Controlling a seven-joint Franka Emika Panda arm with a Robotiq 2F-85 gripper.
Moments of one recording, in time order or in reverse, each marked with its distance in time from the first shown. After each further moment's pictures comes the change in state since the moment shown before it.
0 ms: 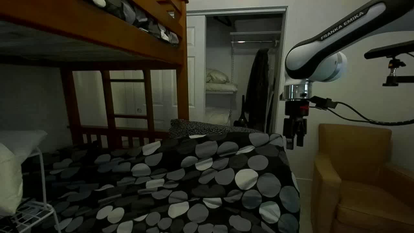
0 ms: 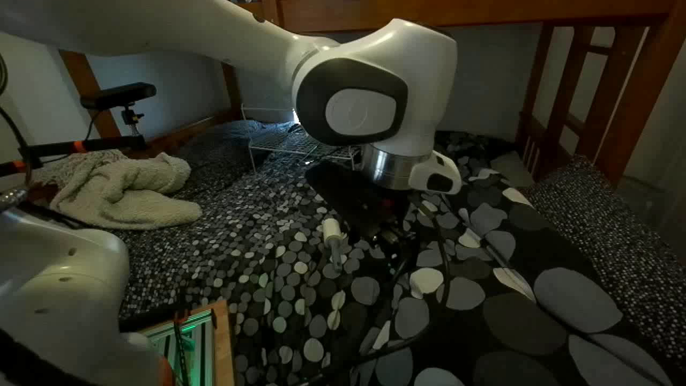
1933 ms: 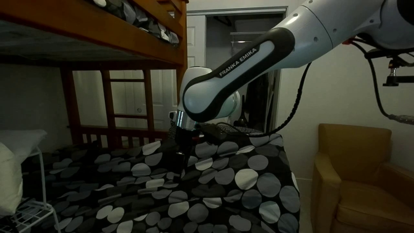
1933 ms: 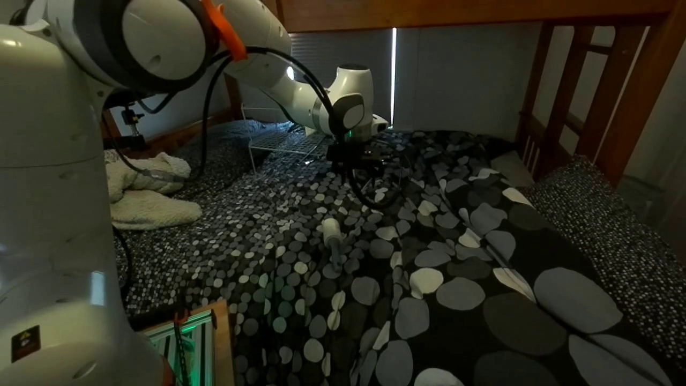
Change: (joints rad) arm 0.255 0.616 0.412 0.449 -0.019 0.471 -0.074
